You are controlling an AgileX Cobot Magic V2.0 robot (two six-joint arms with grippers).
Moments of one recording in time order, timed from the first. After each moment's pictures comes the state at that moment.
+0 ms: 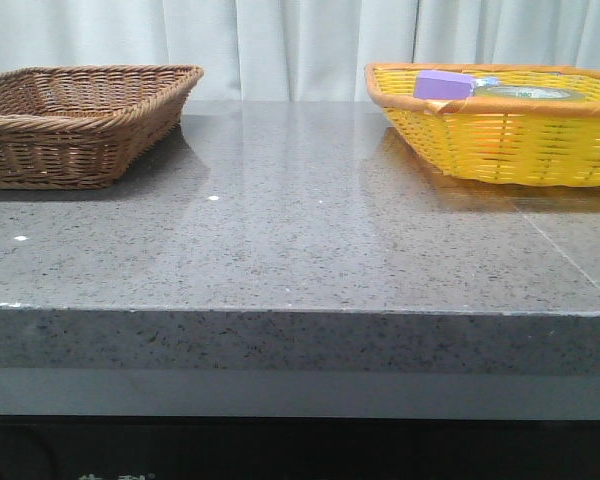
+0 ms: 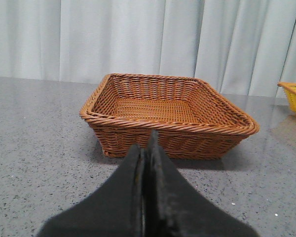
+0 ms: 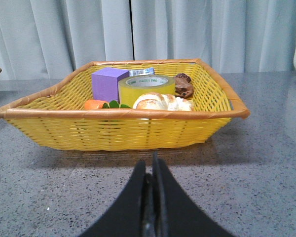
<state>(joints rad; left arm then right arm) -0.08 -0.01 0.01 -0.07 0.00 0.00 0.01 -0.01 0.03 0.17 -0.01 -0.08</state>
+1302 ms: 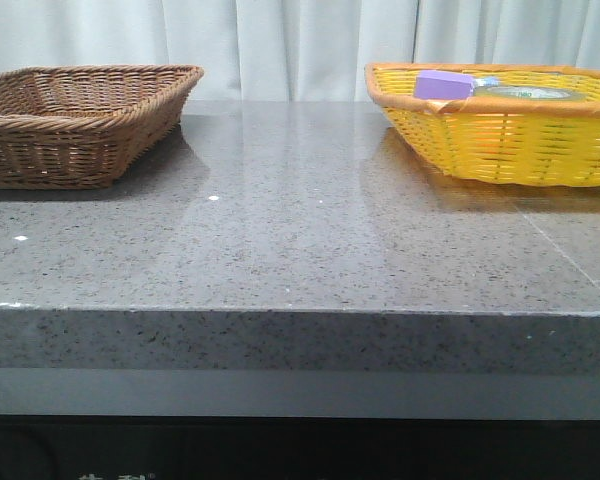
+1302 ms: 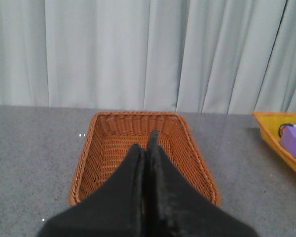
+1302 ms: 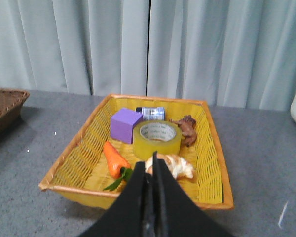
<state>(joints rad) -0.08 0.43 -0.81 -0.07 0.55 0.00 0.01 0.36 -0.80 0.10 0.61 -0.08</state>
